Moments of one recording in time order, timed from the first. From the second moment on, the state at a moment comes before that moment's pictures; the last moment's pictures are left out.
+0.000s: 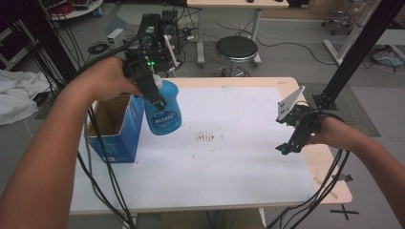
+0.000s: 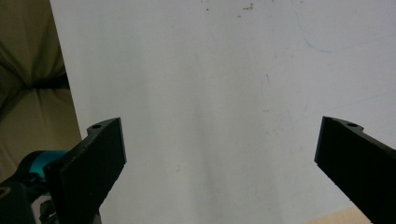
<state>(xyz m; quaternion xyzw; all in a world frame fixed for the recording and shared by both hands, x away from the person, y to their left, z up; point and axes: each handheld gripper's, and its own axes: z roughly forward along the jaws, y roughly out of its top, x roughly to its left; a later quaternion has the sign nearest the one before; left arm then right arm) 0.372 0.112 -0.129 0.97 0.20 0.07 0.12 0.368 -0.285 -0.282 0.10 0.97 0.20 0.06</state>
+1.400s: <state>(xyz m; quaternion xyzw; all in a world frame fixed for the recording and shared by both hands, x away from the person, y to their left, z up) 0.385 0.245 -0.092 0.94 0.27 0.13 0.14 0.376 -0.296 -0.284 0.13 0.97 0.22 0.05</state>
